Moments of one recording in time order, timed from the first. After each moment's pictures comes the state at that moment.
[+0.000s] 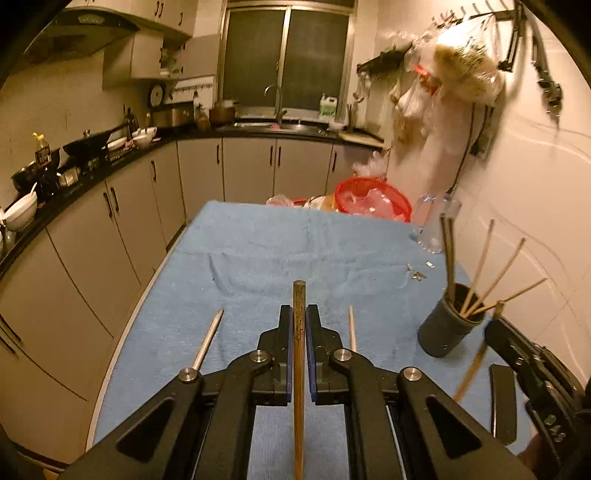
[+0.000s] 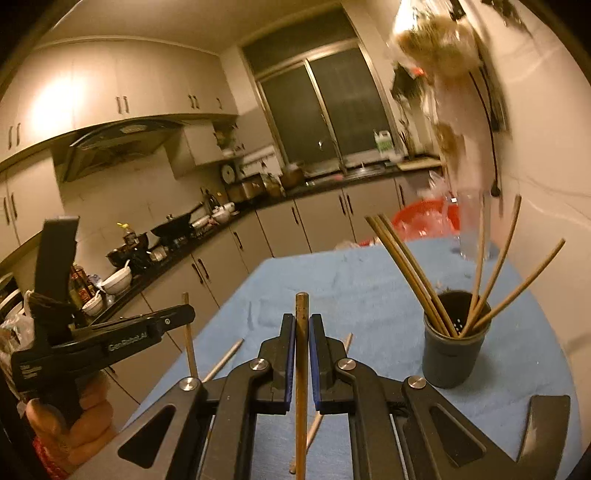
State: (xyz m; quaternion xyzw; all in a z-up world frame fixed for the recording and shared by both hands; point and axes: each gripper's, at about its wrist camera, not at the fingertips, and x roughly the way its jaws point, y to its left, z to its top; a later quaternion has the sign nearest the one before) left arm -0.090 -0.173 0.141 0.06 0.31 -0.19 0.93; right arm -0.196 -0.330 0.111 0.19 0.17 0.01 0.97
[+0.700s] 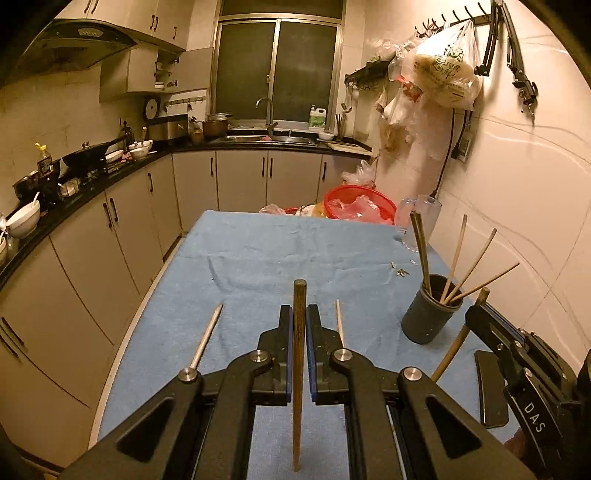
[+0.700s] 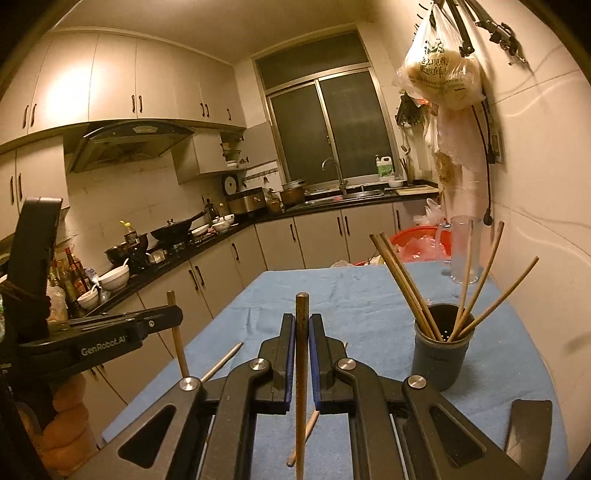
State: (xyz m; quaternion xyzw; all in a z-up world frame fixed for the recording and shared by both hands) left arm -0.129 -0.165 0.150 0.07 0.29 -0.20 0.93; right arm -0.229 -0.311 0.120 0.16 0.14 0.00 0.98
